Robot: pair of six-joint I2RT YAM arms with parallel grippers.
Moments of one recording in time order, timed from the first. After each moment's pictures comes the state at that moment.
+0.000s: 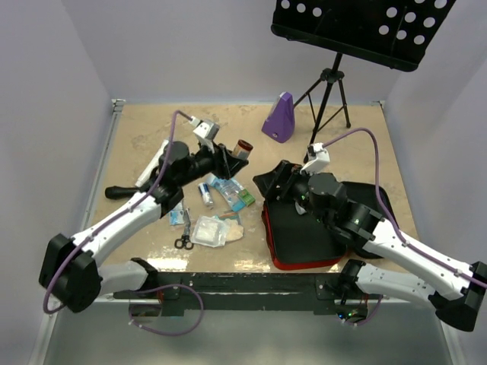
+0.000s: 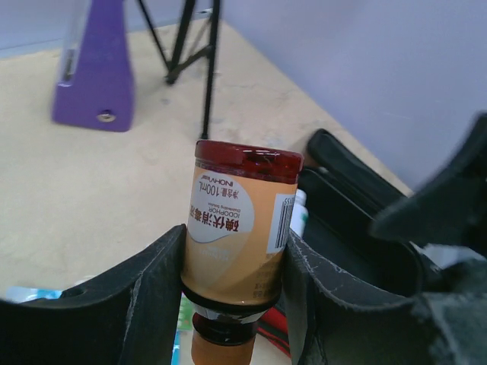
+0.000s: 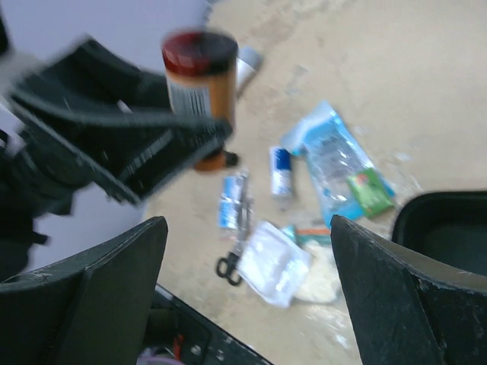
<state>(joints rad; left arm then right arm) -0.56 1.24 0.87 0.26 0.33 -0.36 0.93 0.91 0.87 -0.25 0.36 0.82</state>
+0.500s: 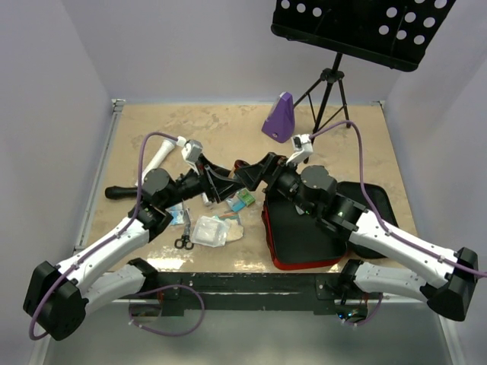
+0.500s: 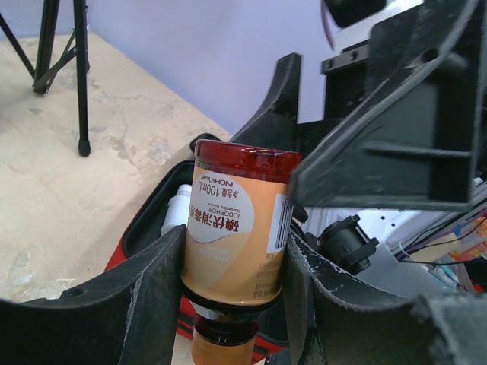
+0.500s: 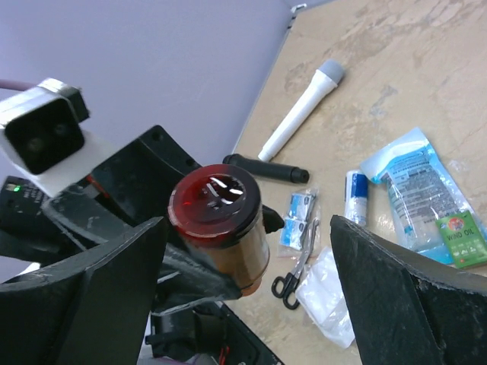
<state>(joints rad) -0.58 0.98 0.60 0.52 0.55 -0.60 0.93 1.01 0.89 0.05 0.21 0.83</state>
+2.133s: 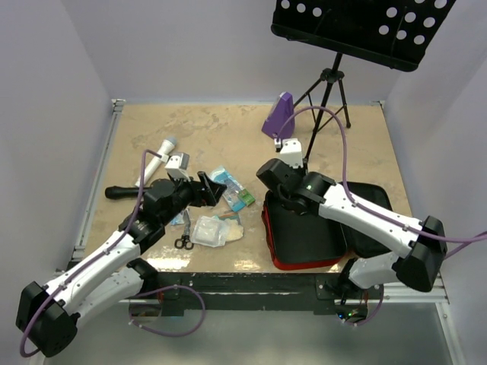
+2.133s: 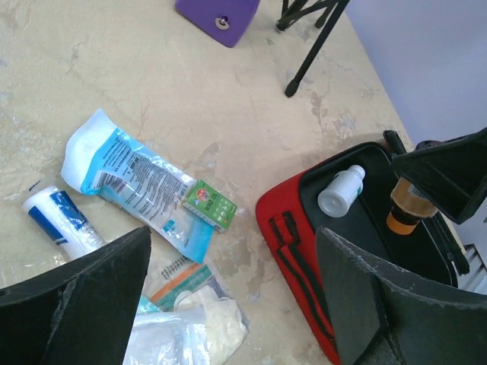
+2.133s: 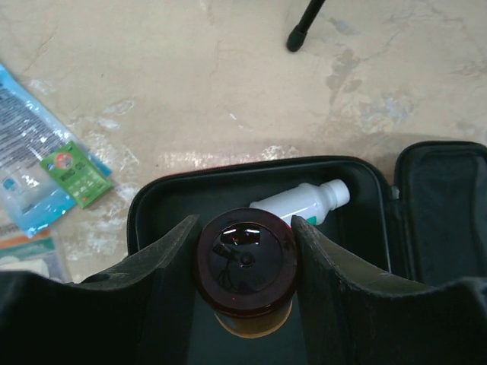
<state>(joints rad) -0.60 0.82 0.52 0.05 -0.02 -0.57 0.93 1.34 1.17 -0.81 0.80 0.60</state>
